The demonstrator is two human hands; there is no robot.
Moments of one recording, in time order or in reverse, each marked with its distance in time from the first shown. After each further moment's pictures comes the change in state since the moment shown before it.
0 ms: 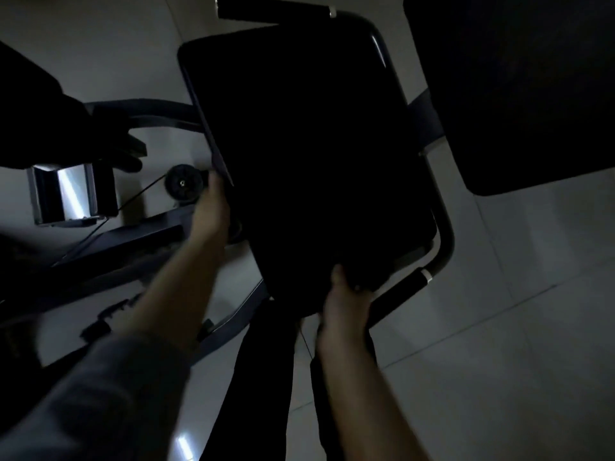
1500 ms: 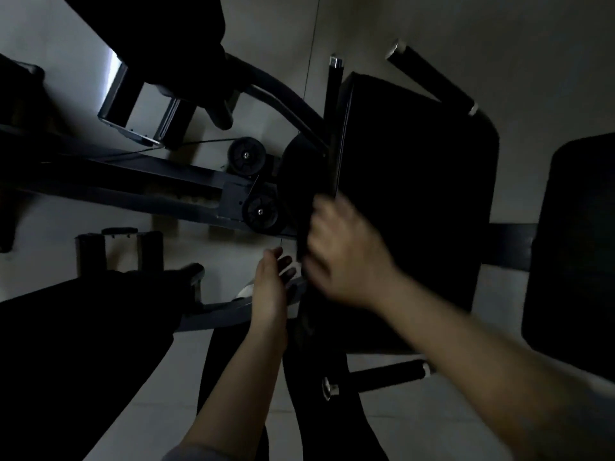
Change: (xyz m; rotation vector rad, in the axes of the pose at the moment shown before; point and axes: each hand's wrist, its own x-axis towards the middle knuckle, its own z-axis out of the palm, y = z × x) left_hand -0.054 -0.053 0.009 -0.706 0.248 -0.238; right_hand 0.009 -0.097 0.117 -2.142 -0.664 -1.969
